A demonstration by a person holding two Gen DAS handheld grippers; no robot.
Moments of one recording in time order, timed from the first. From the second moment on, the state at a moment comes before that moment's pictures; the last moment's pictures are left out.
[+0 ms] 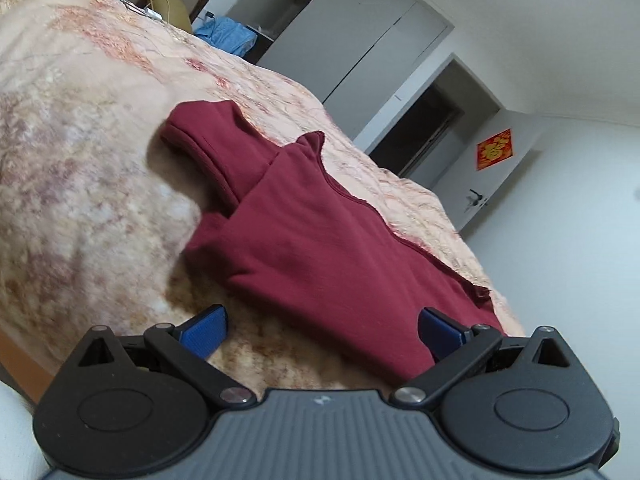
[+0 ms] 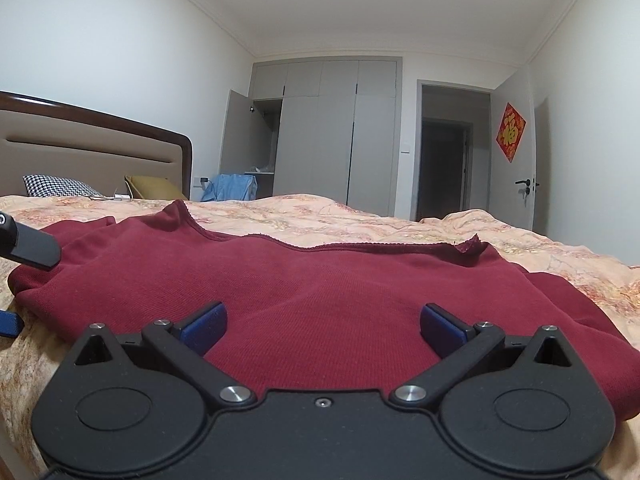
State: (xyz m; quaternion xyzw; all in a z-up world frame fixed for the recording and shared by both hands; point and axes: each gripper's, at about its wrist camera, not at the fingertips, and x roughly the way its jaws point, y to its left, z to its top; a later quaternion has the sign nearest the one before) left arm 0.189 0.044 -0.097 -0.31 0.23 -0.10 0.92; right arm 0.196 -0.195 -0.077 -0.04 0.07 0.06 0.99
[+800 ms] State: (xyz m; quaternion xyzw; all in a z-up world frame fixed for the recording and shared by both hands) left arm 0.238 0.042 -0.110 -0.27 0.14 -0.13 0.94; right arm 0.193 -0.191 -0.085 -0.05 0.06 0.05 1.00
